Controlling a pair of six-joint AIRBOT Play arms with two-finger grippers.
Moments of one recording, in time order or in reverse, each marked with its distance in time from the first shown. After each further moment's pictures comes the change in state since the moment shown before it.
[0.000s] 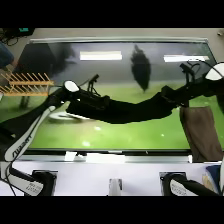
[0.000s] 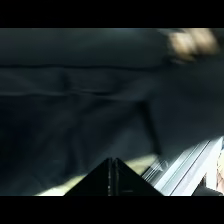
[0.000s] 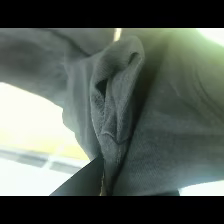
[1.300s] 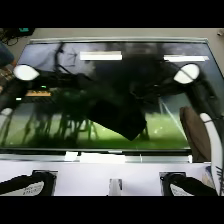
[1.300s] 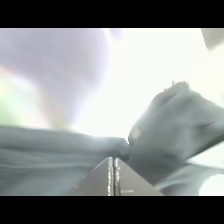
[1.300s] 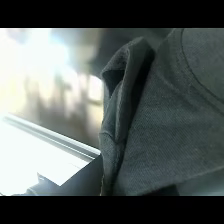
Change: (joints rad) left arm 0.218 0.397 -0.014 0.071 0.015 0.074; right arm 0.349 -0.044 0.000 0.208 -0.301 0.137
